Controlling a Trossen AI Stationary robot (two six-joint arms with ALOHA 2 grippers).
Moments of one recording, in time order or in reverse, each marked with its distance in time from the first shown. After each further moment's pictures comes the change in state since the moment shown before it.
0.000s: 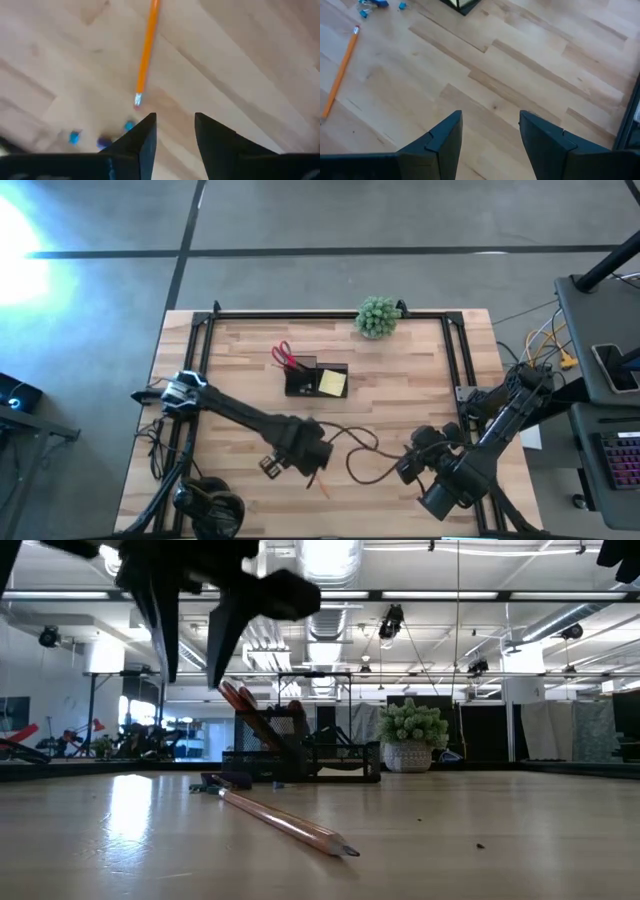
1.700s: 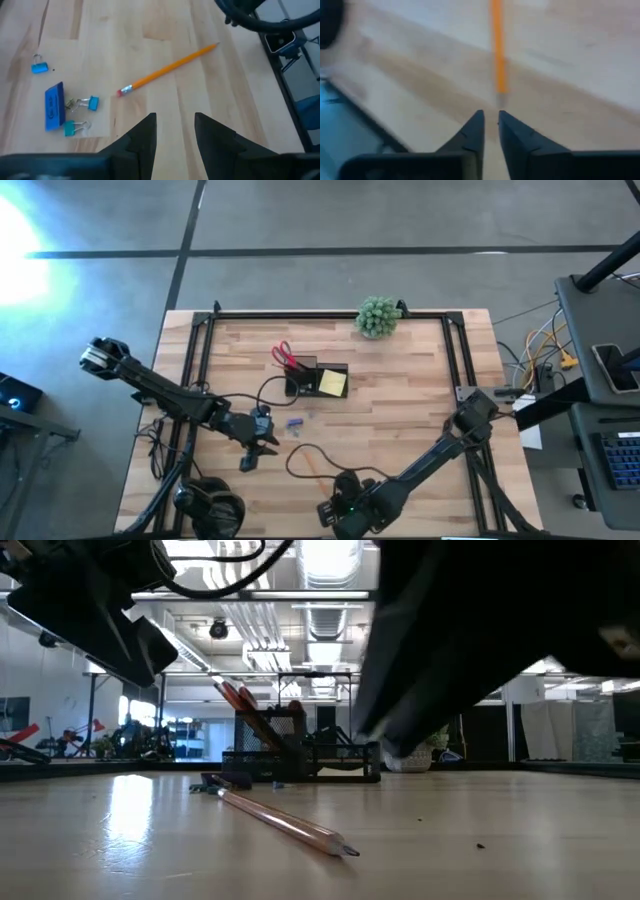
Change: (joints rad) left arm -0.043 -0.804 -1.122 1.115 -0.038 -0.876; right arm -0.180 0.566 0.313 0.845 -0.176 -0.083
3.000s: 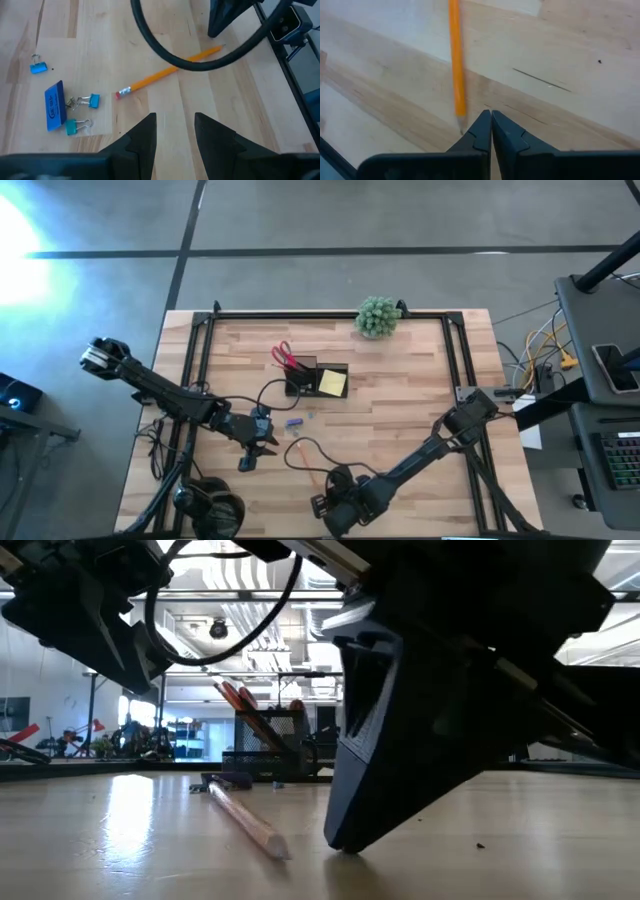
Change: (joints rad) left arm 0.000 0.008 -0.009 -0.001 0.001 0.048; right arm -0.058 0.076 -0.010 0.055 -0.031 0.001
